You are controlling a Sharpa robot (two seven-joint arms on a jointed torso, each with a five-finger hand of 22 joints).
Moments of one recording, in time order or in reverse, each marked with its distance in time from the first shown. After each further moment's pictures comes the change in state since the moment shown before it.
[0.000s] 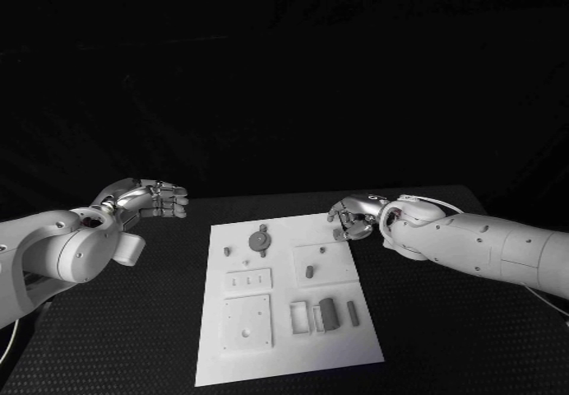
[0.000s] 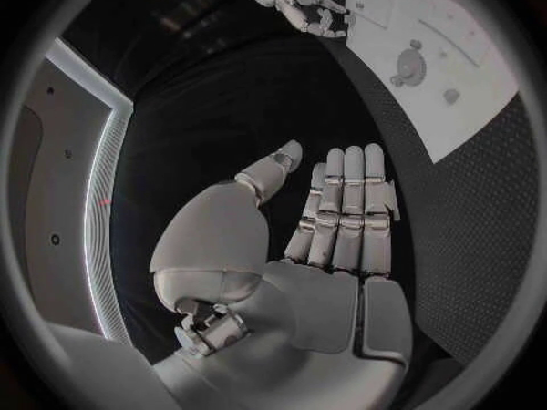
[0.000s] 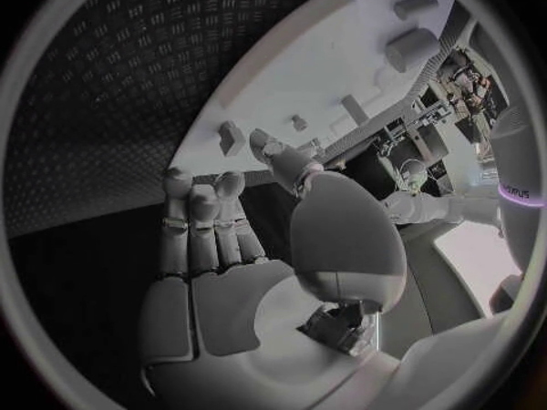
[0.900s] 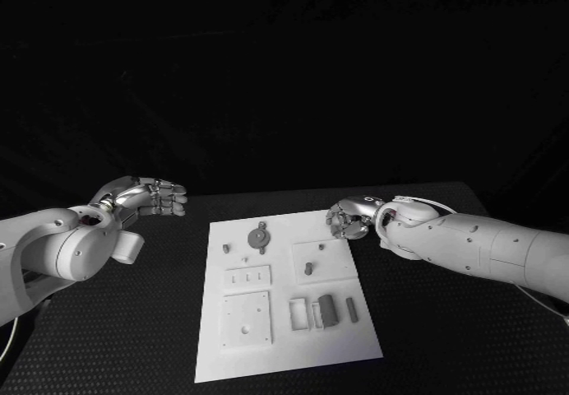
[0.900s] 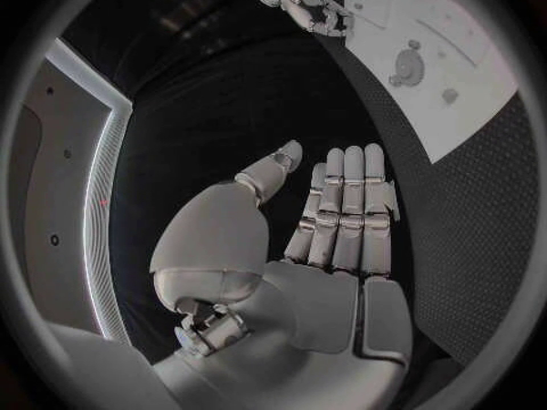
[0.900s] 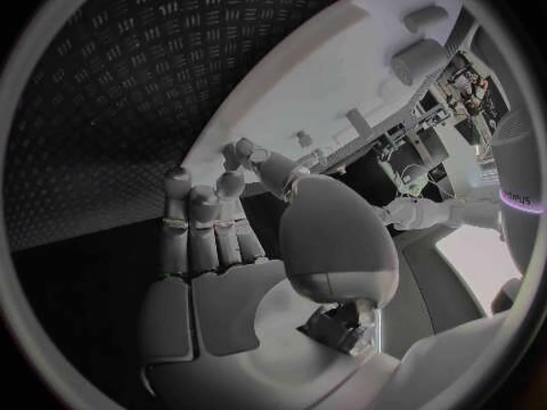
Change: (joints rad) left arm -0.003 0.003 0.000 -0.006 -0.004 0.002 -0.002; left_hand 0.000 0.000 0.000 0.000 0.000 0.000 0.000 0.000 0.001 0.000 0.000 0.000 0.003 0.000 0.000 0.000 0.002 0.000 0.000 0.000 0.000 0.002; right arm -0.023 0.036 0.000 -0.053 -0.012 0.009 0.014; right_hand 0.052 0.087 -0.006 -0.005 0.000 0.002 -0.002 0.055 0.024 0.000 0.000 0.007 0.000 0.007 -0.006 0.008 0.008 0.005 0.002 -0.002 0.012 0.000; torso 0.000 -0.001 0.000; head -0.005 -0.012
